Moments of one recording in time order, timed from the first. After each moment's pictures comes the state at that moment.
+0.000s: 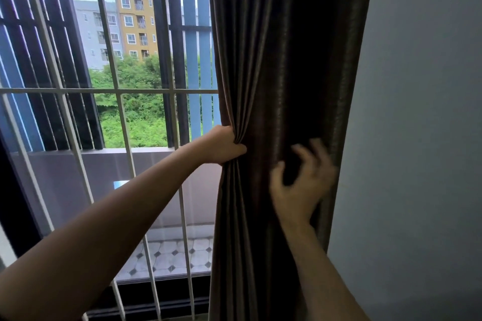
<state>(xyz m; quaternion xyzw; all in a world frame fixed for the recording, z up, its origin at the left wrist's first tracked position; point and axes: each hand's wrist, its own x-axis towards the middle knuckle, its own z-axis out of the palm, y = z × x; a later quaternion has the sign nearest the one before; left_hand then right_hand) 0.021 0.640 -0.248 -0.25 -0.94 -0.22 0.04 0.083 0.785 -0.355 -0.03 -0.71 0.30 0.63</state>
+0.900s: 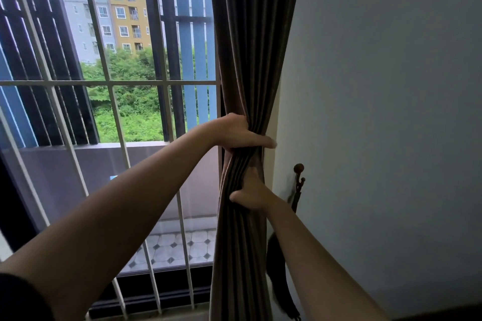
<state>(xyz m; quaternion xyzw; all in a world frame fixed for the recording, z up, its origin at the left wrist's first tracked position) 0.019 0.668 -0.237 -0.27 -0.94 -0.21 -0.03 0.034 0.766 -0.379 0.13 -0.89 0.44 0.06</state>
